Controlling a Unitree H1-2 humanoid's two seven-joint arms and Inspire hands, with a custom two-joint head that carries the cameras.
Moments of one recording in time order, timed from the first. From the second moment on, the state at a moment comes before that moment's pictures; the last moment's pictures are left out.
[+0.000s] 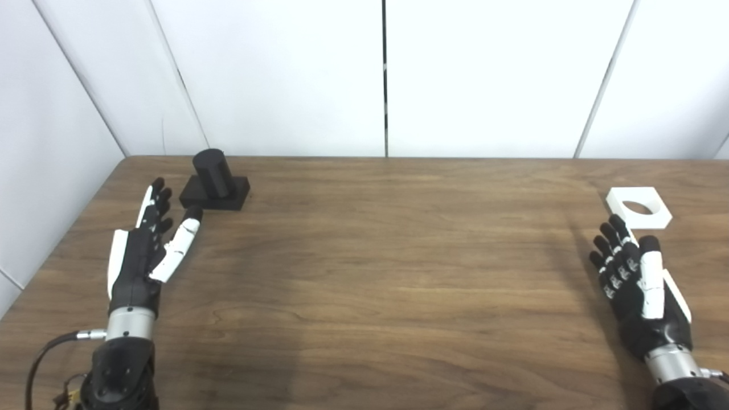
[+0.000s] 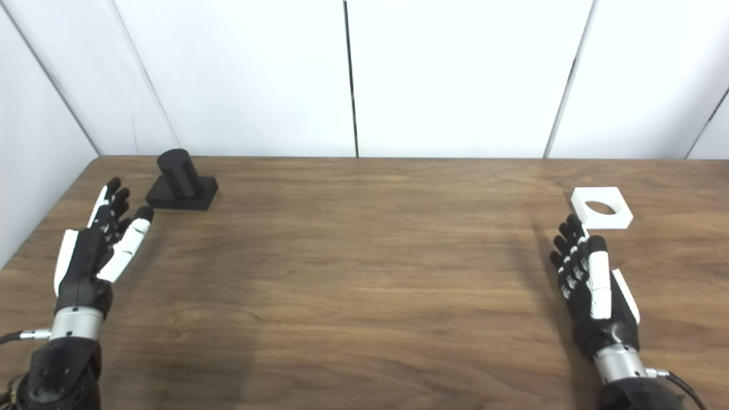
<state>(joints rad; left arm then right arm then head) -0.05 0.29 0.24 -0.27 0.11 0.26 0.07 -0.04 -0.21 -0.21 -0.10 0.29 0.13 0.13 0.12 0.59</state>
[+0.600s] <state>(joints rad) -0.25 0.47 0.21 0.07 0.17 0.30 0.03 -0.04 -0.23 -0.22 -0.10 0.32 0.14 0.14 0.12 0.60</state>
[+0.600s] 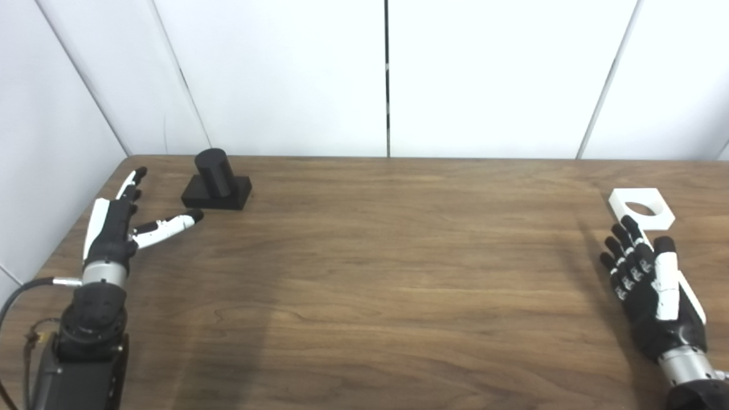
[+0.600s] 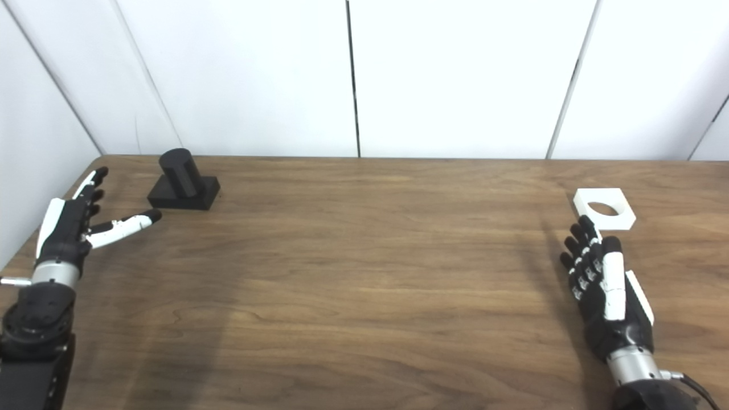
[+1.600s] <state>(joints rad) -0.50 0.64 -0.07 0.28 0.39 0.40 -0.13 -0.04 -0.27 -0.22 -0.06 0.33 0.11 0.19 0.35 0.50</state>
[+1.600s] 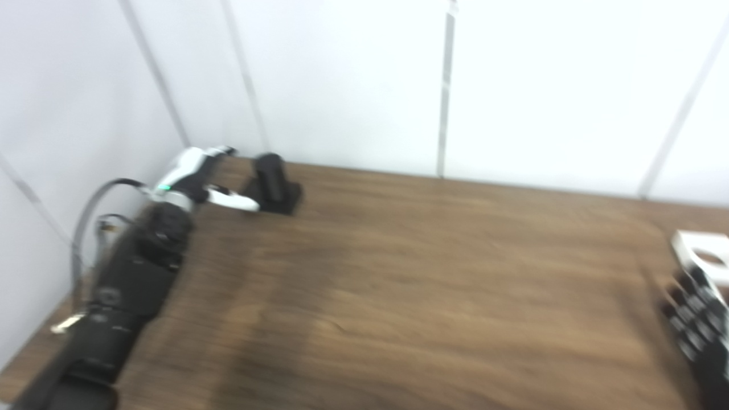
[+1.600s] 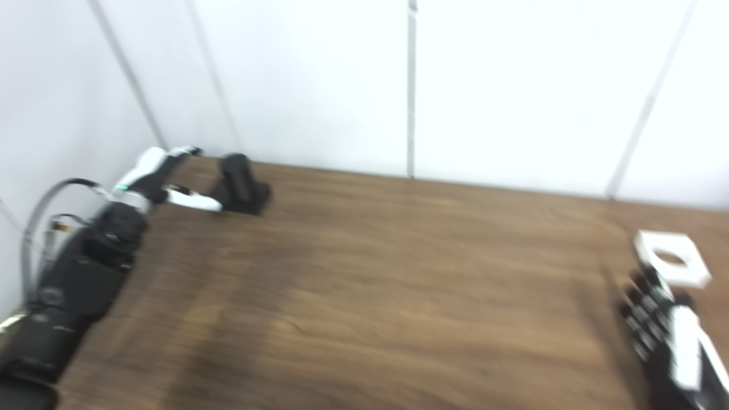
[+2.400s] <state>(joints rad) -0.58 0.69 -0.20 0.32 0.50 0.45 -0.28 -0.05 -0.29 -0.22 -0.03 0.32 0.08 0.20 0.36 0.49</state>
